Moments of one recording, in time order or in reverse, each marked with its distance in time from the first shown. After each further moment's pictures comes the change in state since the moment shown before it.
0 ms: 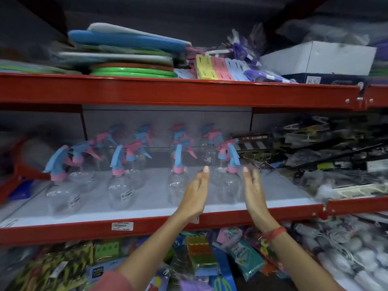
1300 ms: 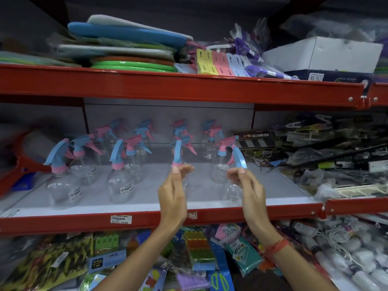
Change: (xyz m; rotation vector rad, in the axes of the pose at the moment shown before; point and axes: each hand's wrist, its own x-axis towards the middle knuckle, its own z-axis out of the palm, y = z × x) left_hand -0.039 0.001 -0.019 -0.252 0.441 0.265; right_hand -0.034 -0.012 -0.002 0.184 -0.074 -0.228
